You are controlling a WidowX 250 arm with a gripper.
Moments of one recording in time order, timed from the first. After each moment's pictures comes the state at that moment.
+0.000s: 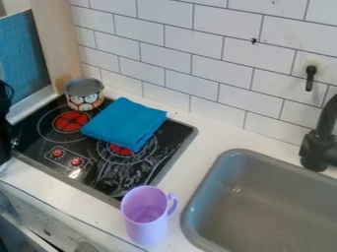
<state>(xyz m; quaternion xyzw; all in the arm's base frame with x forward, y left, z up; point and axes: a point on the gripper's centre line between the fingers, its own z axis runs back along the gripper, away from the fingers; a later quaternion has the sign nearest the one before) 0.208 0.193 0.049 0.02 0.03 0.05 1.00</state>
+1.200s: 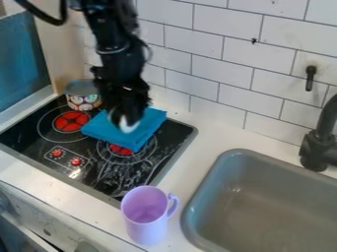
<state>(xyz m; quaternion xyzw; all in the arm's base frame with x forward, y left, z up) 0.323 0.036 0.093 -0.01 -0.07 -0.09 0.99</state>
